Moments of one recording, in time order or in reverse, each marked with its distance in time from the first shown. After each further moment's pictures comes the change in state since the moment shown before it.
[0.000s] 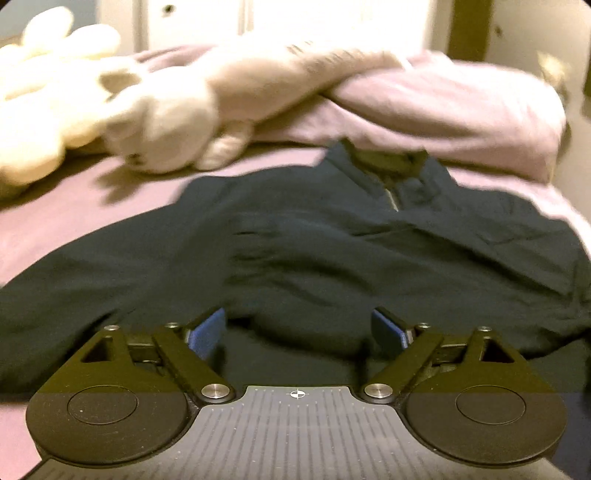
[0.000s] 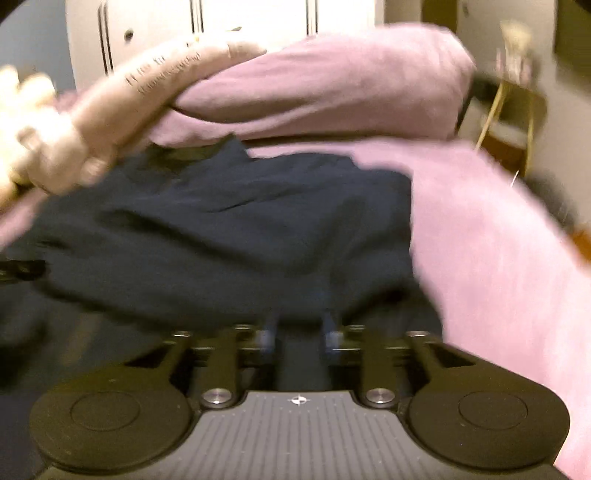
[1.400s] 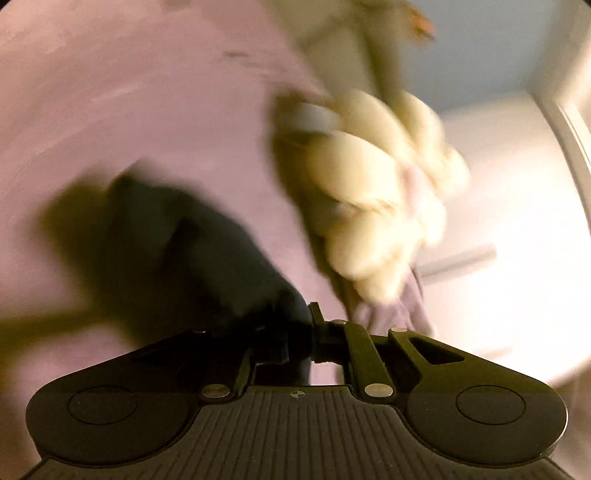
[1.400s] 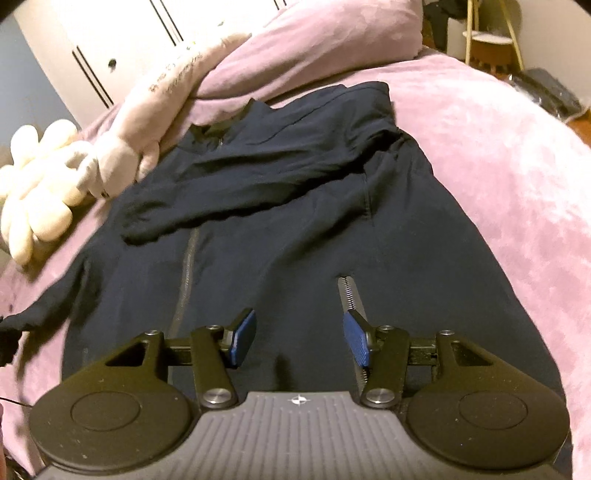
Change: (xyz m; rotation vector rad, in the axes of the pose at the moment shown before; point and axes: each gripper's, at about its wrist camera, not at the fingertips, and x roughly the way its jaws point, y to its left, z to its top) left arm -0.142 0.390 -0.084 -1.203 -0.438 -0.067; right arm -0.097 0.000 -0.072 0.230 0.083 0.059
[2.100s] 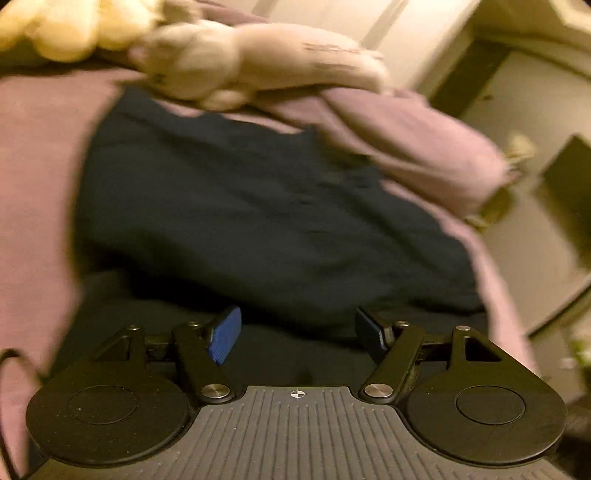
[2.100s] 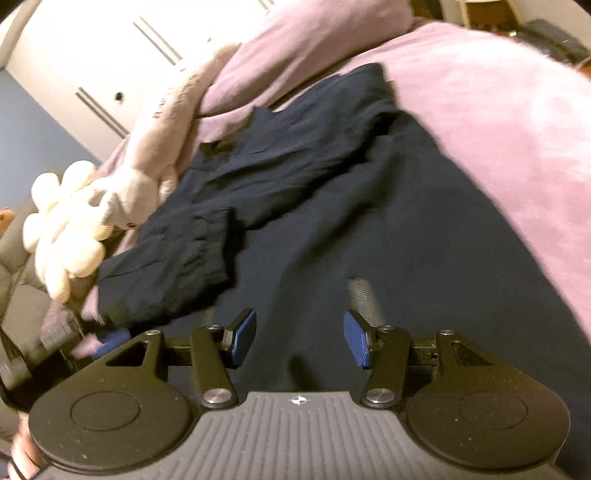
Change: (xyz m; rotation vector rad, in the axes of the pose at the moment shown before) left arm 0.003 -0.134 -0.313 0.862 0.594 -0.039; right arm 0.029 -0.011 0.014 0.135 0.021 0.204
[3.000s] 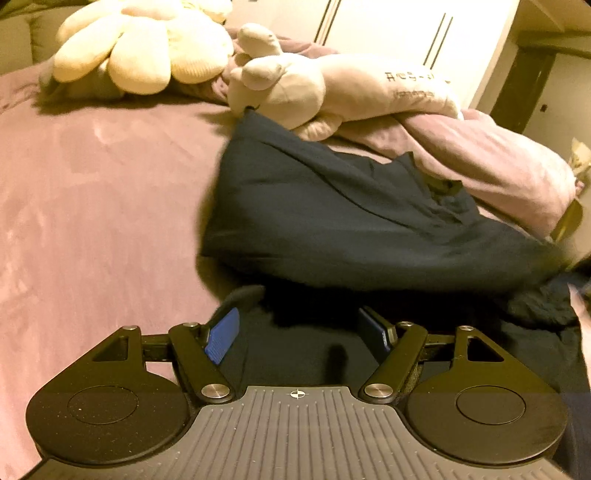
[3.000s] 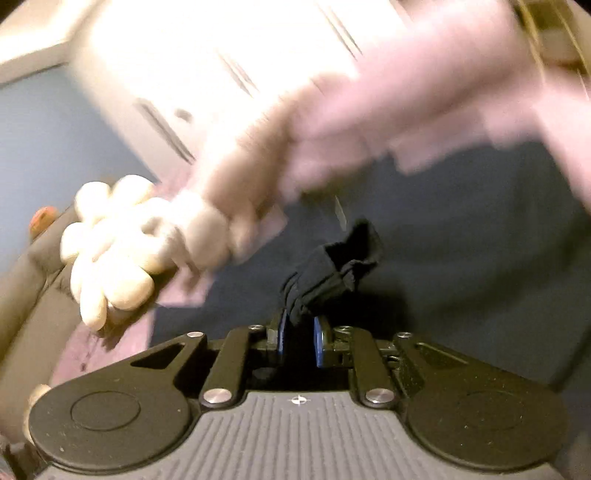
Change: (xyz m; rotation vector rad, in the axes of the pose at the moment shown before) left arm -0.007 0.035 -0.004 0.024 -0.109 0.218; right arm 0.056 0.124 0.052 -0.267 -0.283 0.107
